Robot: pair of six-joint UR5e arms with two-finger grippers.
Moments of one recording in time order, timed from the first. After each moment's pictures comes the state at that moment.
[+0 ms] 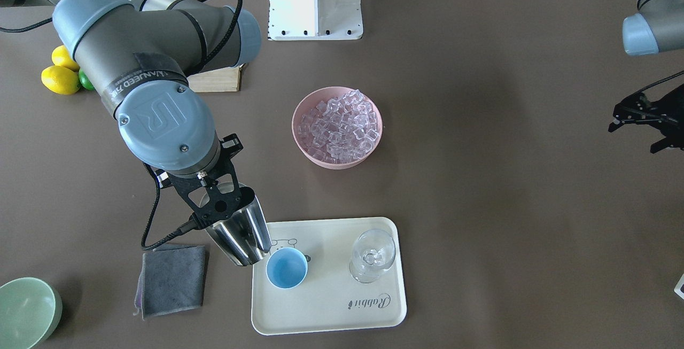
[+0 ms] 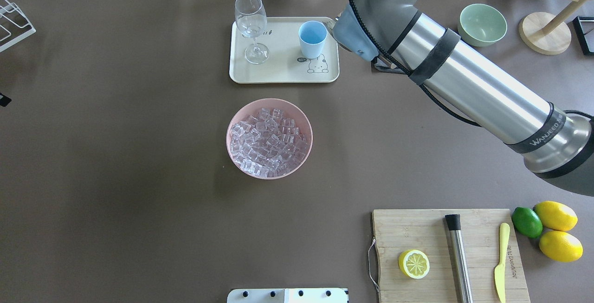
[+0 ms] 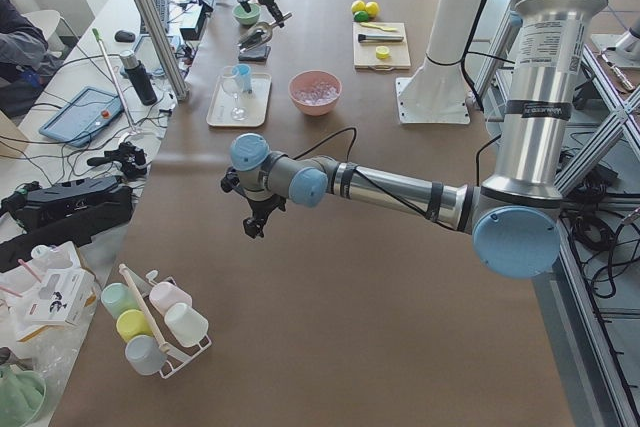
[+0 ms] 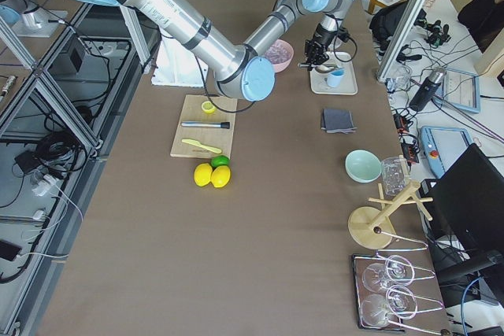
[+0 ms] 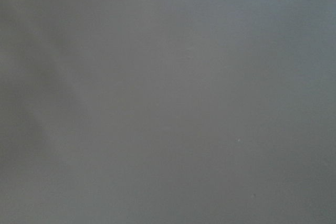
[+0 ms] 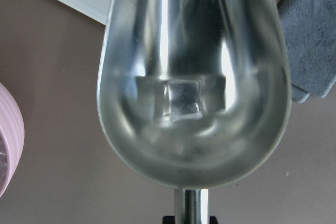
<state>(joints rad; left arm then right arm) -1.28 -1.66 -1.63 -1.72 -2.37 0.13 0.91 -0.55 1.32 -2.20 2.19 0.09</state>
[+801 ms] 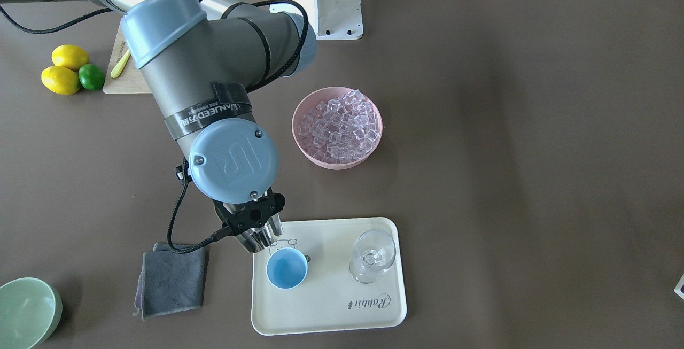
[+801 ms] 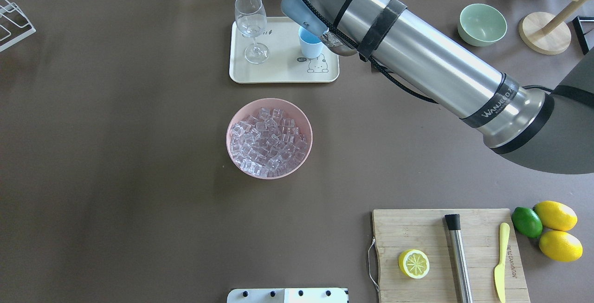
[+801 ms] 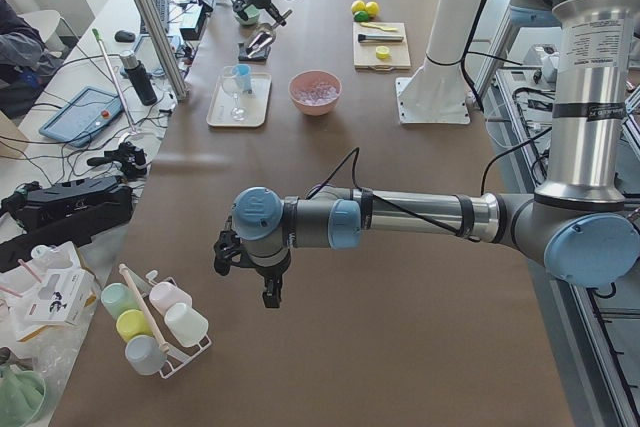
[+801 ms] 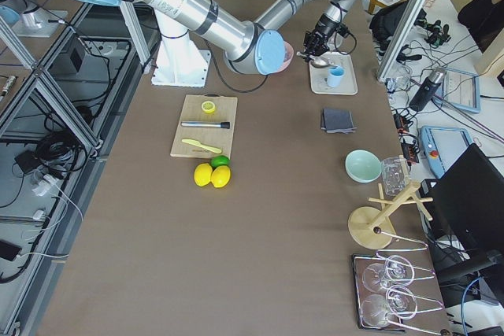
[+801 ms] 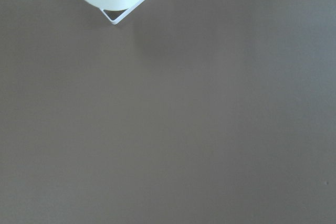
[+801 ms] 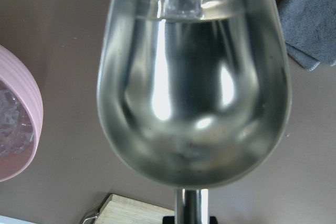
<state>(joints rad) -1.61 -1.56 -1.62 -1.51 -2.40 0.02 0.89 -0.35 1.07 -2.41 2.17 -0.04</state>
